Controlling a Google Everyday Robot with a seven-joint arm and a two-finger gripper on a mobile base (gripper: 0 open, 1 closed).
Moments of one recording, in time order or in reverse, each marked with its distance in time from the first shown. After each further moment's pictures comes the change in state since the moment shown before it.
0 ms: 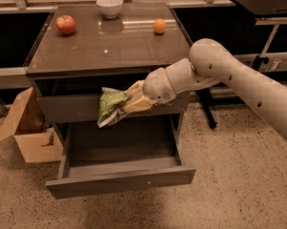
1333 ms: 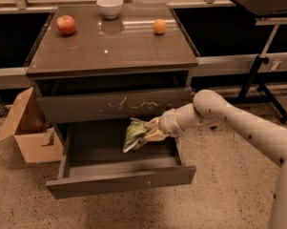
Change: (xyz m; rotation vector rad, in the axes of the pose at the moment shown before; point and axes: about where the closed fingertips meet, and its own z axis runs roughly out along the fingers) arm 0.209 -0.008 0.037 0.103 0.123 0.132
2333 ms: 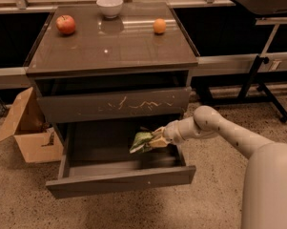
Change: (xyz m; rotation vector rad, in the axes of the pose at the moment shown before) arm 0.103 -0.042 0.040 0.051 -0.013 0.200
